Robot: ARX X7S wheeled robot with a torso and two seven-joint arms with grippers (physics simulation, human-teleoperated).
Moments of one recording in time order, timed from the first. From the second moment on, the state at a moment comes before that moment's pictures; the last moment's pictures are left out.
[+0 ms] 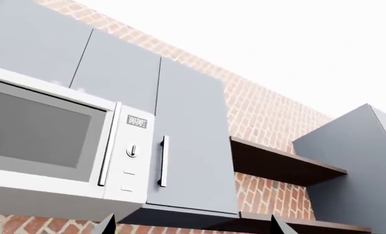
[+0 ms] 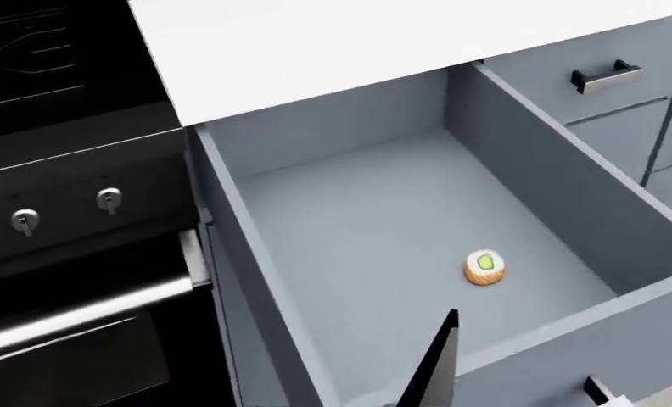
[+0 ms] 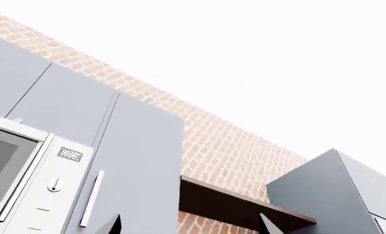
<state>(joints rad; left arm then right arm) -0.51 -1.12 1.09 1.05 0.00 0.17 -1.31 -0.09 0.10 -0.20 -1.02 -0.26 -0.17 0.24</state>
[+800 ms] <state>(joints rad) -0.52 -1.11 1.12 1.05 0.00 0.16 -1.31 -0.10 0.13 -0.21 -1.01 -0.27 -0.18 0.28</state>
